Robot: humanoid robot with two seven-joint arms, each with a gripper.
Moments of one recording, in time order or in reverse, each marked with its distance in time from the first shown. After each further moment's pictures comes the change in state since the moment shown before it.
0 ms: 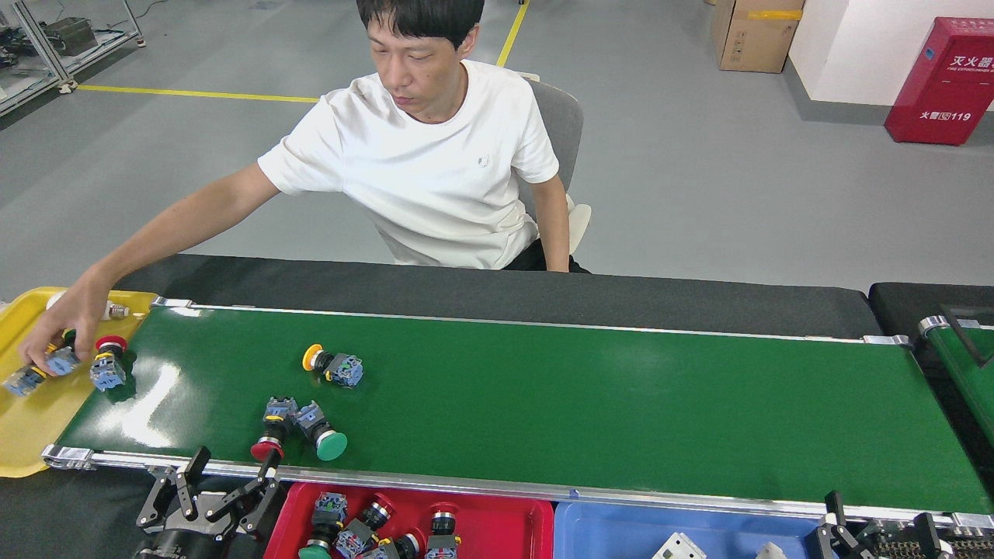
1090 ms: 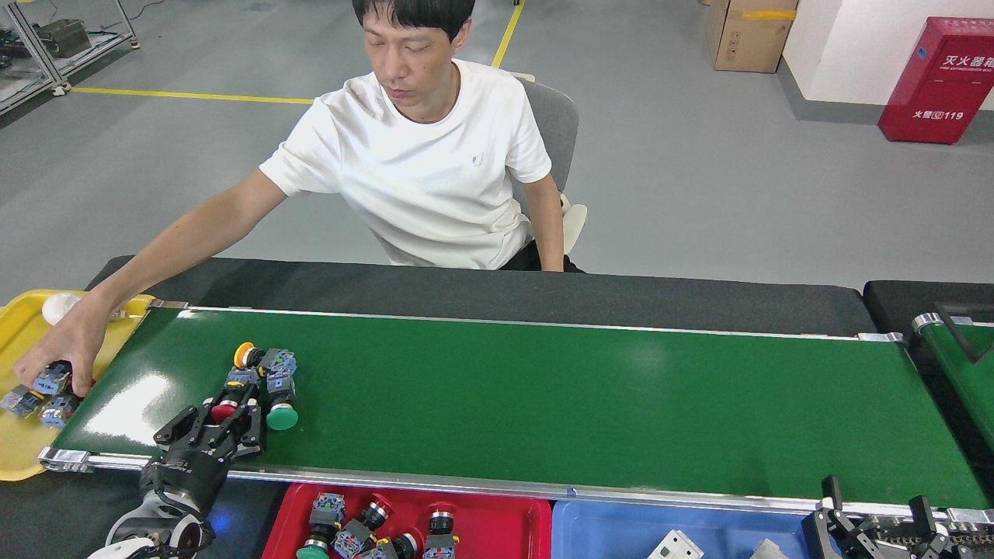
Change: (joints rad) left arm -0.230 0.069 -0.017 0.279 -0.022 -0.045 0.003; right arm -0.039 -0.001 0.001 0.002 0.006 -0.004 -0.002
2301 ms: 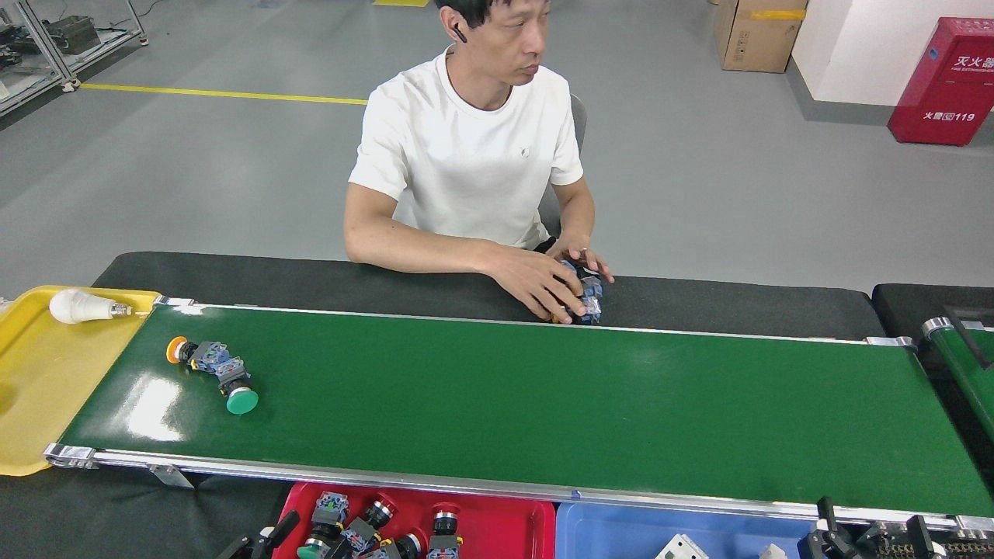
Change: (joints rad) left arm 0.563 -0.076 -0.052 -0.629 0.092 -0.089 0.003; right arm 0.051 0.004 0.004 -0.016 0.048 -0.004 0.022
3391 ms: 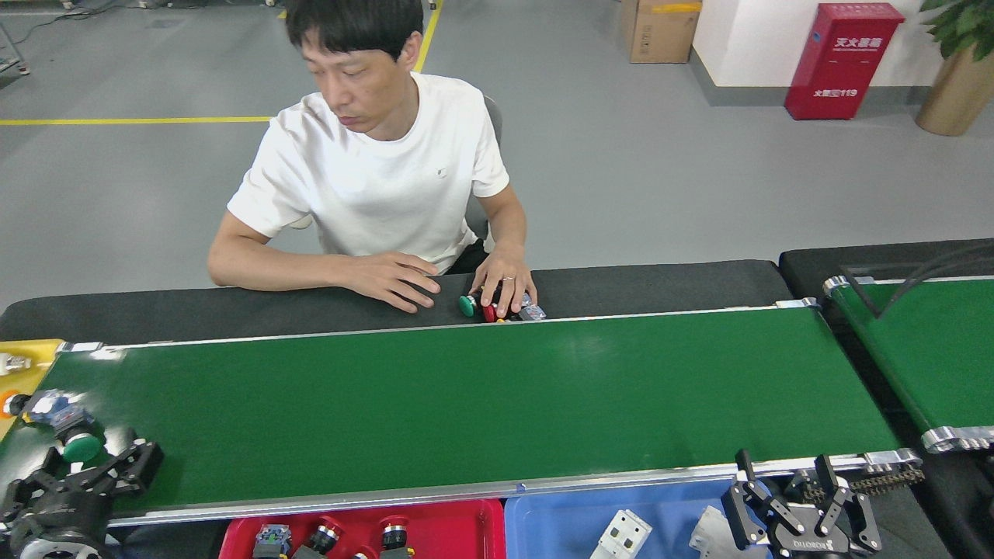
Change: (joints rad) left arm -0.670 0.317 0.126 1.001 -0.029 0.400 0.015; right arm -0.270 -0.004 0.198 0.121 0.004 -0.013 0.032
